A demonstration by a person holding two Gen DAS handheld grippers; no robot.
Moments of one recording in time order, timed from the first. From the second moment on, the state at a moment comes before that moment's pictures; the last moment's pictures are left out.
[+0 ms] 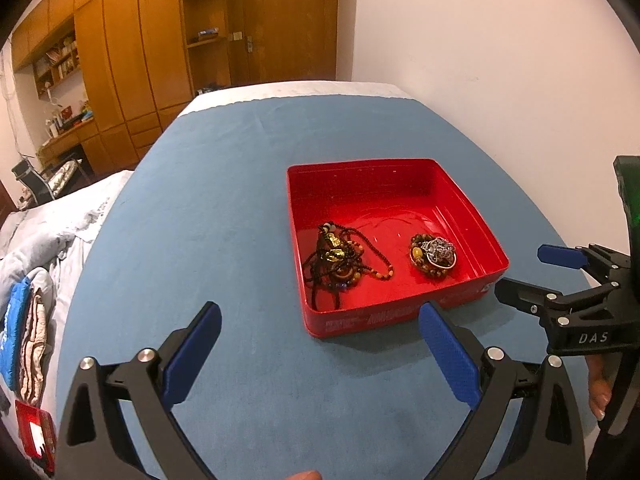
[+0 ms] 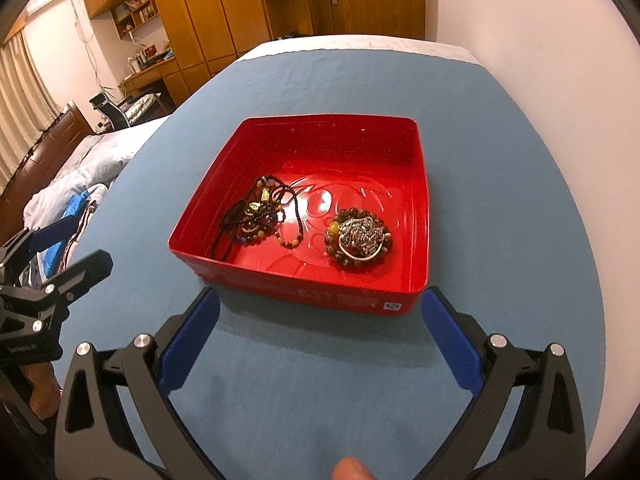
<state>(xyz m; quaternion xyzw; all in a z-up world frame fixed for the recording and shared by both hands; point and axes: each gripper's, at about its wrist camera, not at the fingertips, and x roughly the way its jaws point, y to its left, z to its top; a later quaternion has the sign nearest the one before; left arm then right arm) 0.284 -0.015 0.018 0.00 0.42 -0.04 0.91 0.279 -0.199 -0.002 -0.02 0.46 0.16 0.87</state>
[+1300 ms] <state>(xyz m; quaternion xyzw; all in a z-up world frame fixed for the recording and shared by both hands) 0.329 -0.020 -0.006 0.01 0.44 -0.05 0.90 0.316 -0.196 -0.032 -0.02 0.49 0.14 0.86</state>
